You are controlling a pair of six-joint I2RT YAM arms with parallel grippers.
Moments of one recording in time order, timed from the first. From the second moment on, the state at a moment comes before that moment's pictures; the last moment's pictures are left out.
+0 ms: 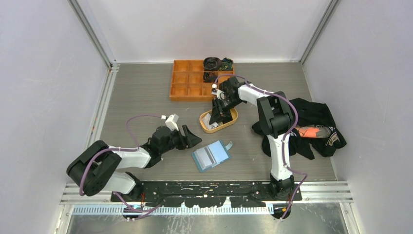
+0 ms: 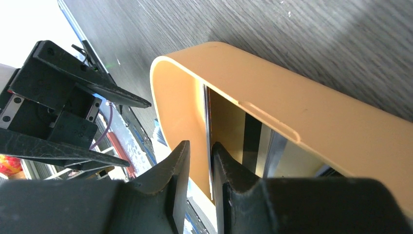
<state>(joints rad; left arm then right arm) -0.67 1.36 0.28 0.68 0.17 -0.84 0.37 2.20 1.58 -0.76 -0.89 0.08</state>
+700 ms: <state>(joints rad) -0.67 1.39 0.27 0.75 0.18 -0.84 0.33 2.20 1.58 -0.77 -0.93 0.08</state>
